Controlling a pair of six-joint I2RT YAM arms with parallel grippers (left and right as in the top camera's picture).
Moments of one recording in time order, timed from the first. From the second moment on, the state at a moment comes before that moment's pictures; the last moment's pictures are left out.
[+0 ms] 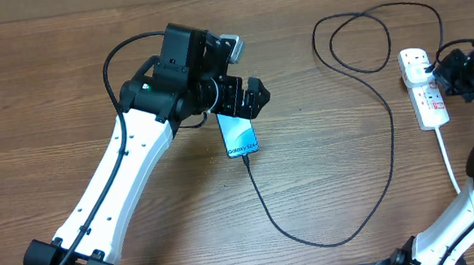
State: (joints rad) left arm -0.41 1.64 1.49 -0.79 0.47 -0.18; right arm -0.52 2.08 1.50 -0.67 -0.21 0.39
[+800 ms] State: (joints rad) left arm -0.41 1.64 1.49 -0.79 0.47 -0.18; right arm -0.50 2.10 1.51 -0.68 -0.19 0.38
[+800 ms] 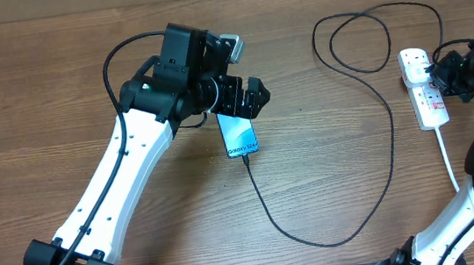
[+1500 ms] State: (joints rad) left arm -0.41 1.64 1.49 -0.78 0.47 -0.17; right arm -0.41 2.08 1.53 -0.83 -0.08 0.39
